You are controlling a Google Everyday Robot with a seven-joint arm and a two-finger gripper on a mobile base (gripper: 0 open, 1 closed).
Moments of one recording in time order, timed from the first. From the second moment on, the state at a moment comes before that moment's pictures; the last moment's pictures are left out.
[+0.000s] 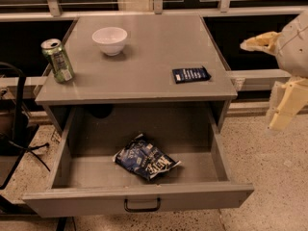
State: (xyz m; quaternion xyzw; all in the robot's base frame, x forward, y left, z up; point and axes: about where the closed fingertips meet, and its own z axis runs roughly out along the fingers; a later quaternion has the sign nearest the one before) arm 0.451 -0.199 0.972 -0.70 0.67 0.00 0.24
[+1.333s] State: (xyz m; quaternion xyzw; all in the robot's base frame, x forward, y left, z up) arm 0.454 -0.181 0.978 -0.82 0.50 -0.16 0.24
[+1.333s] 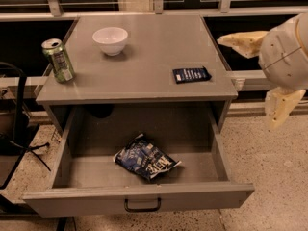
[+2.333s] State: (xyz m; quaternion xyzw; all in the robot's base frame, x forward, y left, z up) arm 0.451 -0.145 0.974 -0.95 0.23 -0.16 0.13
